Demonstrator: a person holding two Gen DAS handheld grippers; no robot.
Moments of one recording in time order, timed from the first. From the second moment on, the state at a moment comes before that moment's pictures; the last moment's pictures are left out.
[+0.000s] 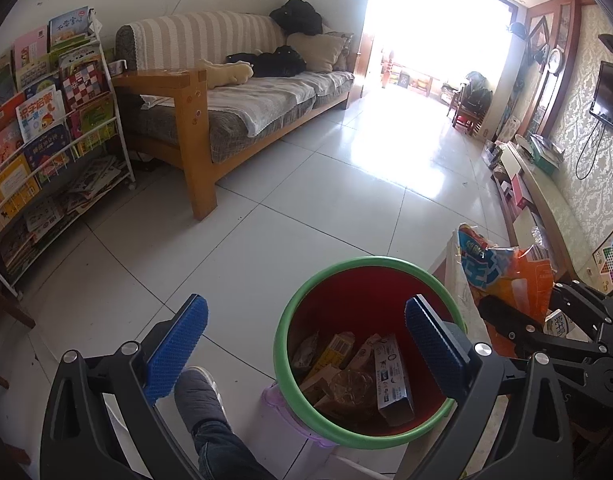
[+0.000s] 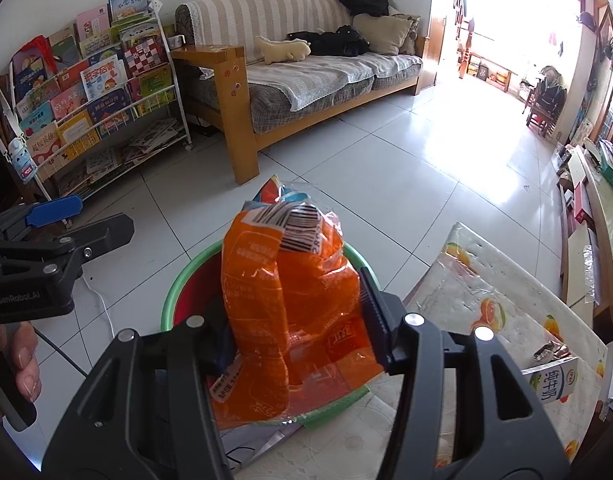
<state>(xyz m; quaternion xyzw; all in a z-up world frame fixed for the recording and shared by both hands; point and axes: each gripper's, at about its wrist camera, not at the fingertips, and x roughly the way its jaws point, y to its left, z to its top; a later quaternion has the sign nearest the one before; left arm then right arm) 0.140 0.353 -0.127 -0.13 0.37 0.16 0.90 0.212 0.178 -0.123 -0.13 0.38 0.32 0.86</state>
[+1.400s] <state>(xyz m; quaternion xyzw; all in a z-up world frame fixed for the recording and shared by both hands) 0.157 0.177 -0.111 -0.08 0.41 -0.01 0.91 0.160 -0.043 -0.121 -0.10 0.40 0.15 0.90</state>
